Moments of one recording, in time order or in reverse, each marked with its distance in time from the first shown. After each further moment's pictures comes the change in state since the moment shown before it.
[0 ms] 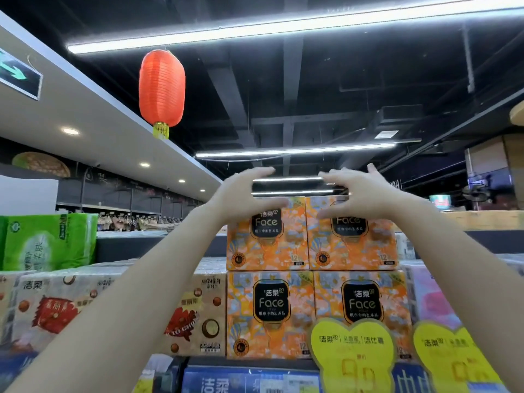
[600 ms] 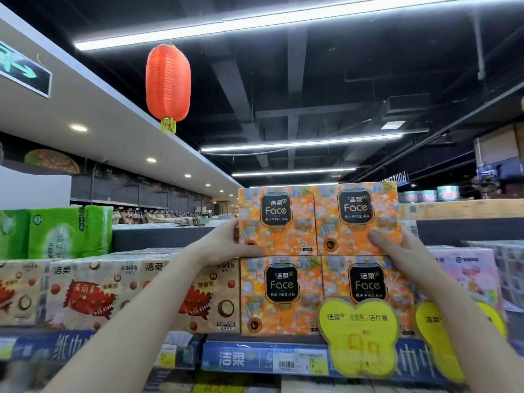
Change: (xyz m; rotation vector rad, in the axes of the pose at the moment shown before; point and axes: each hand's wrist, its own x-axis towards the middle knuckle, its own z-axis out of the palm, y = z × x) left_hand -0.094 -0.052 0.021 -0.434 -0.311 -0.336; right_hand -0.107 0.039 0.107 1.070 0.229 0.305
